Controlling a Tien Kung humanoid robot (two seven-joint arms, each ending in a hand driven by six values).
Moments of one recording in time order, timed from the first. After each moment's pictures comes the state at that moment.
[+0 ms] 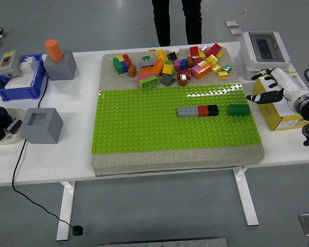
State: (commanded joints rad) left arm -0.02 0.09 -1.62 -0.18 1.47 0.00 0.34; right arm 0.55 -0.48 0.93 1.22 -1.64 0.01 -0.33
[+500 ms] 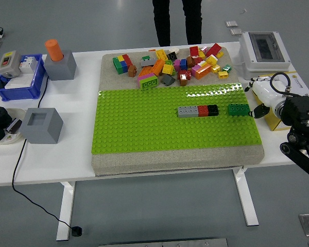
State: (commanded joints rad) left arm -0.03 0.10 -1.62 -0.18 1.47 0.00 0.34; right arm 0.62 -0.43 0.76 1.14 -2.12 0.08 -0.37
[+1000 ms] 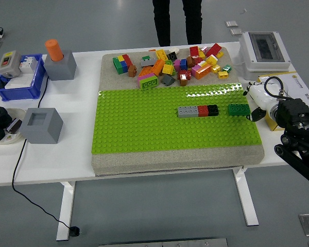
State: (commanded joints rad) left arm -0.03 0.09 -1.62 -0.18 1.47 0.00 0.34; right arm 0.63 -0.39 0.75 1.07 -2.11 0.07 -0.35
